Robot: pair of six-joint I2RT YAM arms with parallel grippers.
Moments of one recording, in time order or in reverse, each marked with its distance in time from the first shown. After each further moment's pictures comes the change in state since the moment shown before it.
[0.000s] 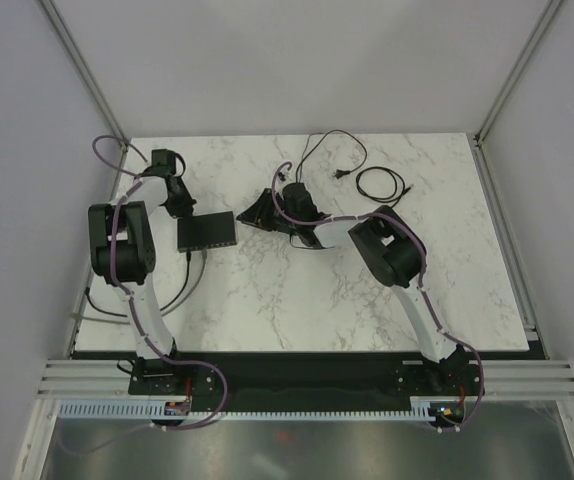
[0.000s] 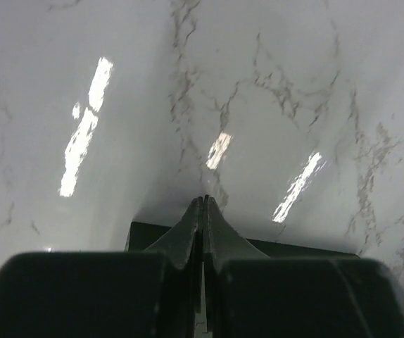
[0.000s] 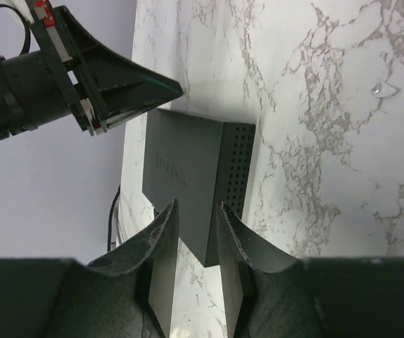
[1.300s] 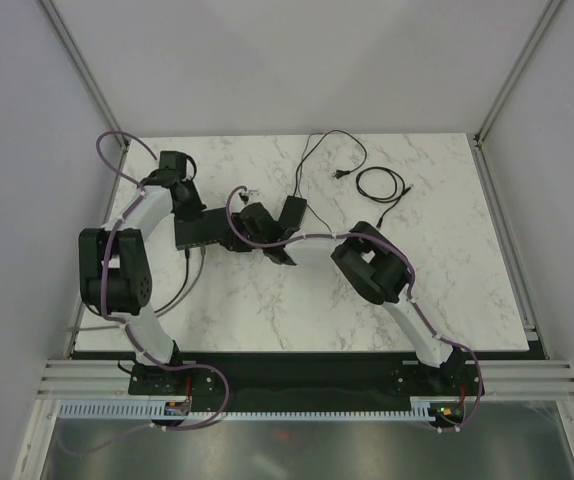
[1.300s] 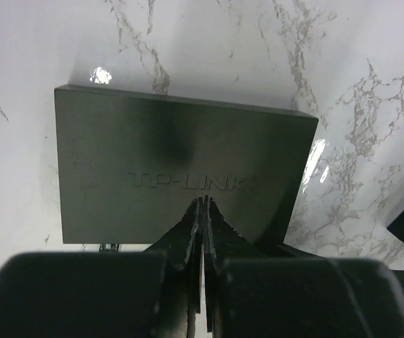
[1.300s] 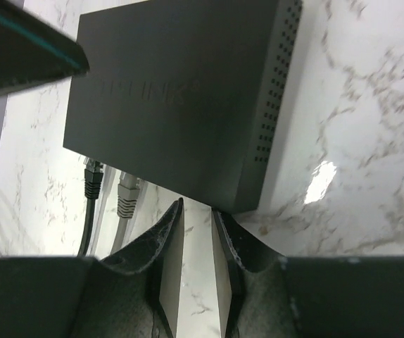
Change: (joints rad) left arm -0.108 -0.296 -0.187 -0.060 -0.014 0.002; right arm 0.214 -0.002 0.115 -0.312 0.348 -0.299
